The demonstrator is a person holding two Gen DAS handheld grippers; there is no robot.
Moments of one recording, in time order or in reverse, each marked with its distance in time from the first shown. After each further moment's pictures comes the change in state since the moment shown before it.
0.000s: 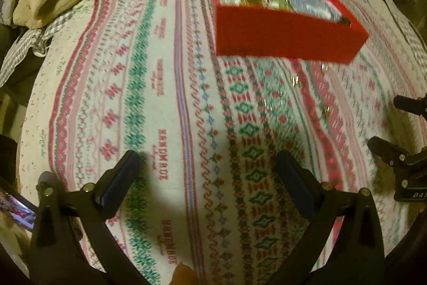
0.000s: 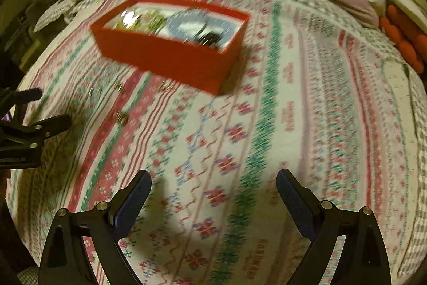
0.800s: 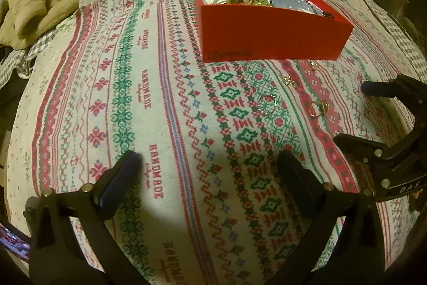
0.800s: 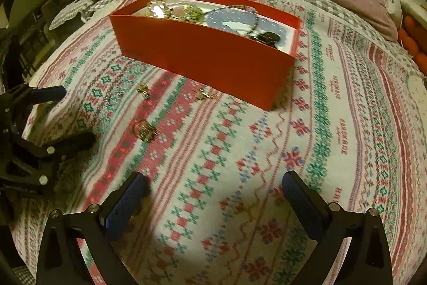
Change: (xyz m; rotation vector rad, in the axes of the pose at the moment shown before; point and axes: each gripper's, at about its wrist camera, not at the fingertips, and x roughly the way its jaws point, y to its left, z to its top) left arm 0.007 0.007 -0.008 0.080 -0.119 -0.086; right arm 0.023 0.032 0.015 -0.031 -0.095 0.072
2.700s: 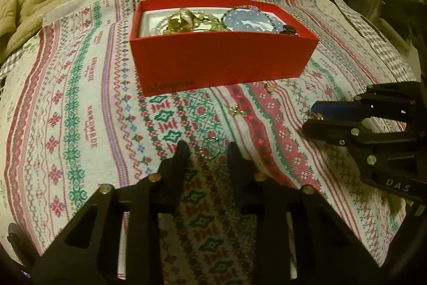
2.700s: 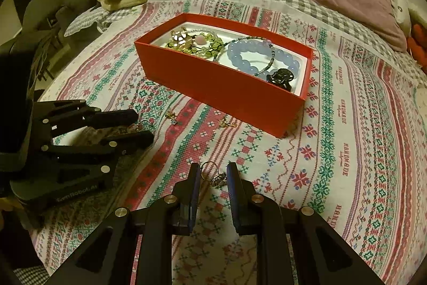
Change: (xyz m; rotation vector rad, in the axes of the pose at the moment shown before) left arm 0.005 -0.032 0.023 0.055 -0.052 -0.165; right arm -0.023 -0.002 0.014 -0.019 -0.041 0.068
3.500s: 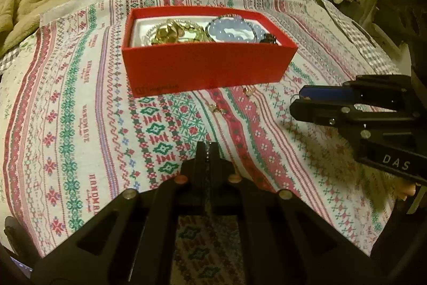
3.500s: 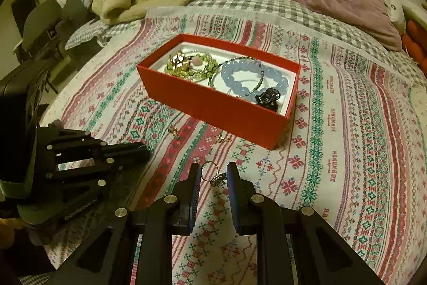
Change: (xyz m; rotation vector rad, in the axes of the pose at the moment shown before) left arm -0.021 -0.008 0.003 -0.029 -0.005 -0.044; right arm -0.024 -0.005 0.010 0.047 -0.046 0.011
